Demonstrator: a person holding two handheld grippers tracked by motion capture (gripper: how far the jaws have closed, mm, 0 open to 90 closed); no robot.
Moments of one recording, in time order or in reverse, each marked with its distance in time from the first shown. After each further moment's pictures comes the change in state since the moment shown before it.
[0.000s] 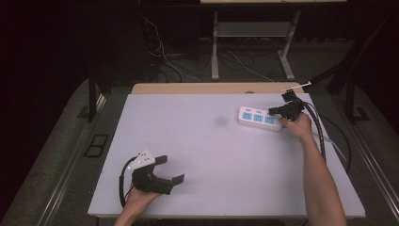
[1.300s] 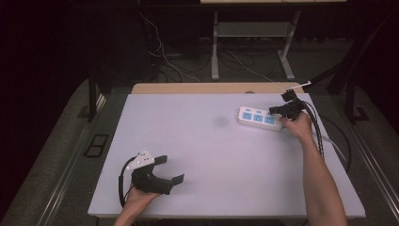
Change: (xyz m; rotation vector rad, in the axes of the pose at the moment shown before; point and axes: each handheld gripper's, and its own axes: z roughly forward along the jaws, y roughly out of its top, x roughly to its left) left arm 0.001 0.000 -0.001 -0.001 -0.002 -0.001; right arm 0.006 0.002 -0.005 -0.007 -0.036 -0.050
